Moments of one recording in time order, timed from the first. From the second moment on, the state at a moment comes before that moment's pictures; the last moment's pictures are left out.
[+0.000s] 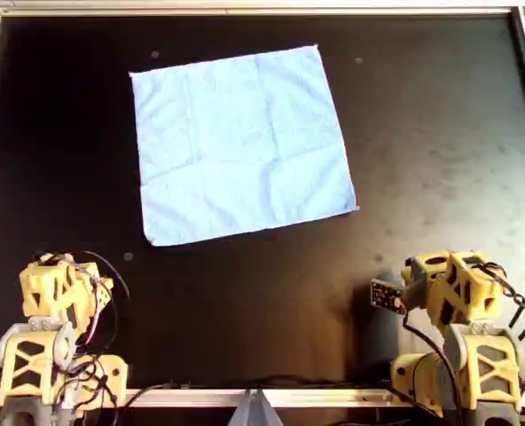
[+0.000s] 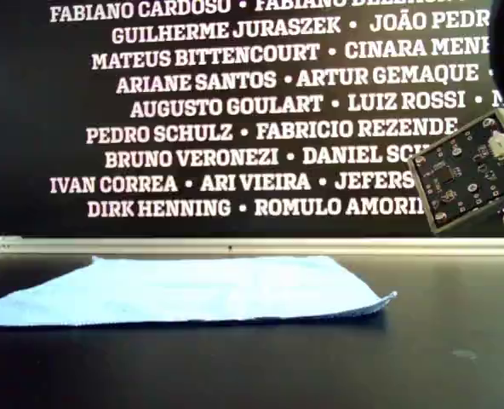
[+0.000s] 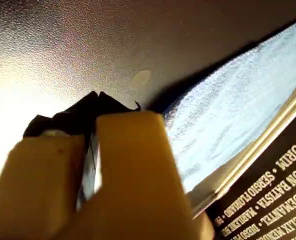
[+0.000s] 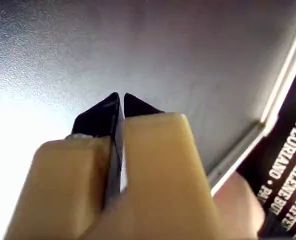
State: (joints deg) left arm 2.0 178.0 173.8 49.0 8.2 -3.7; right arm 0.3 176.7 173.4 49.8 -4.4 -4.0
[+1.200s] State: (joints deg) left arm 2.0 178.0 173.8 41.8 8.3 -3.7; right arm 0.3 176.7 172.8 44.9 -4.5 -3.9
